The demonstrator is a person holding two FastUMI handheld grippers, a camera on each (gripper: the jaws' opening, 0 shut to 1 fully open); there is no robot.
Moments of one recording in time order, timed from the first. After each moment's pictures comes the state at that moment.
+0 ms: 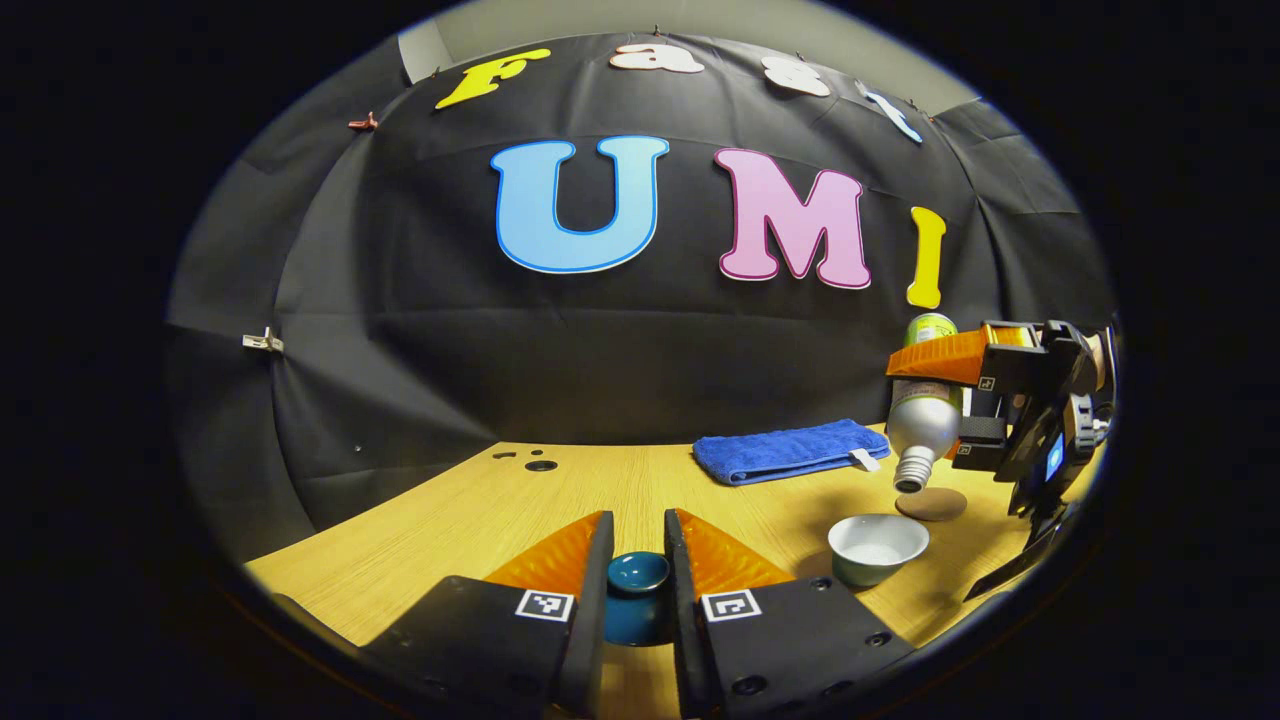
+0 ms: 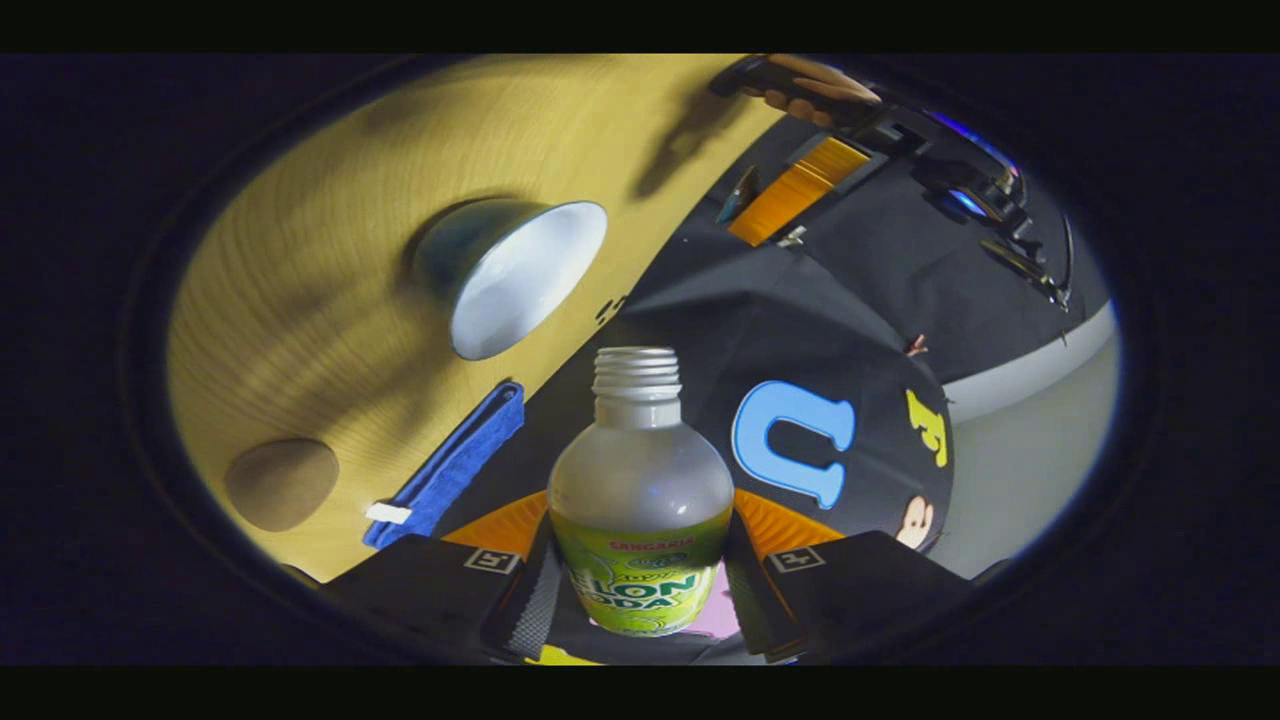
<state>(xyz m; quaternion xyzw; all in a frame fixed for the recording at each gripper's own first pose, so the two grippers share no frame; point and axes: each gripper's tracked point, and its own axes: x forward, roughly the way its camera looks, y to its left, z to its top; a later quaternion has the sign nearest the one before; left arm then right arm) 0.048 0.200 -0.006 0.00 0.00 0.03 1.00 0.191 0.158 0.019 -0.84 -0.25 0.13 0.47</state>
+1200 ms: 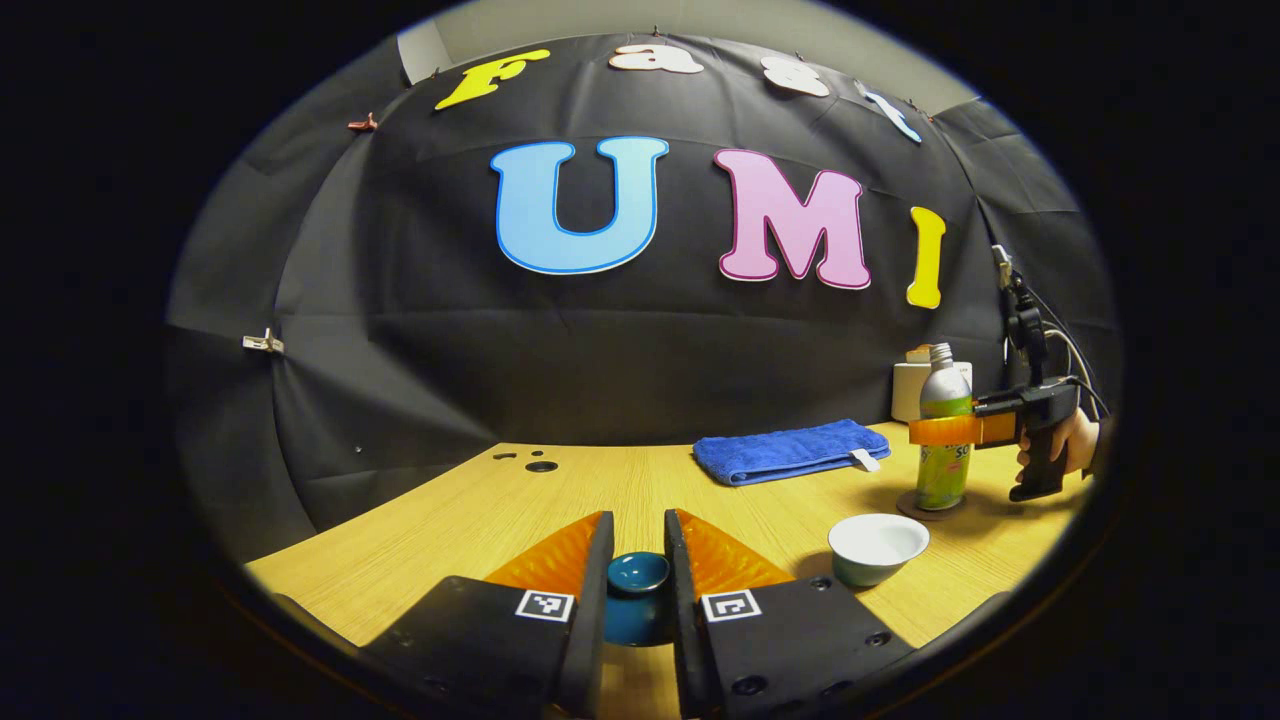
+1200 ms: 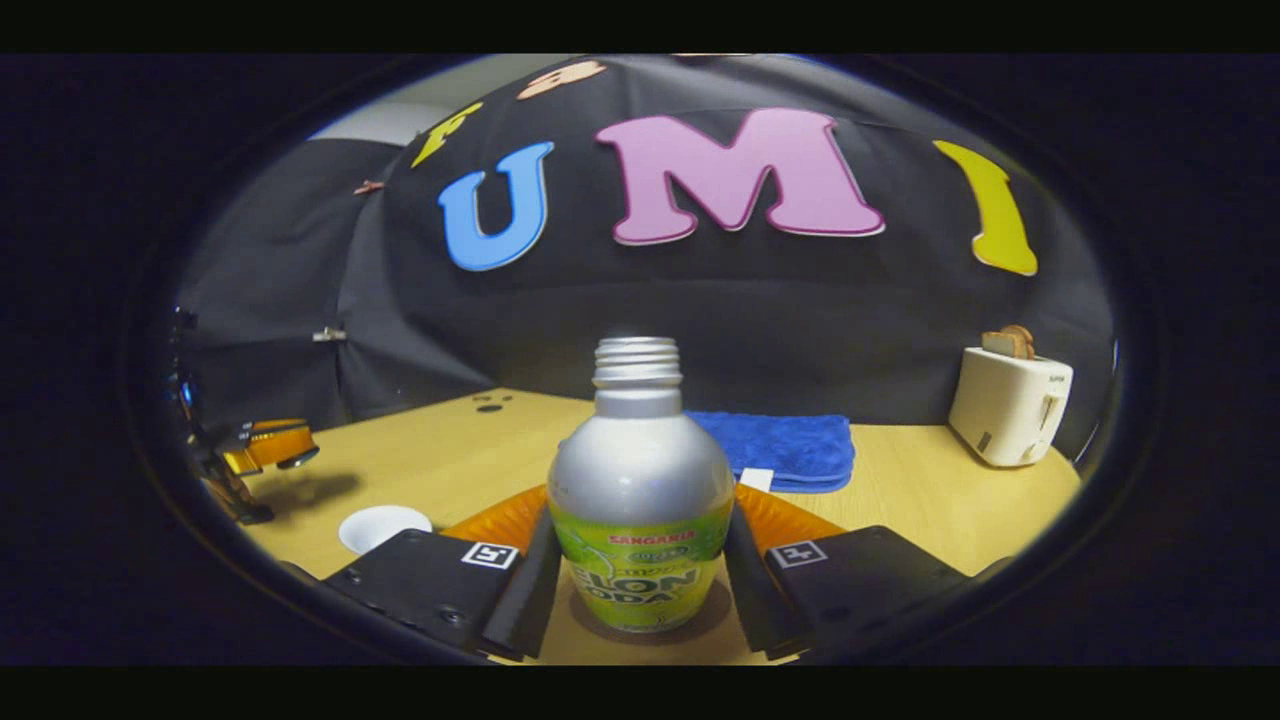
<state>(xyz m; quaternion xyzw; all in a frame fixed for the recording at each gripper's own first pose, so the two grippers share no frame) 0.048 0.199 -0.006 0.00 0.00 0.03 1.00 0.227 0.031 -0.021 0.02 0.07 0.16 0.98</state>
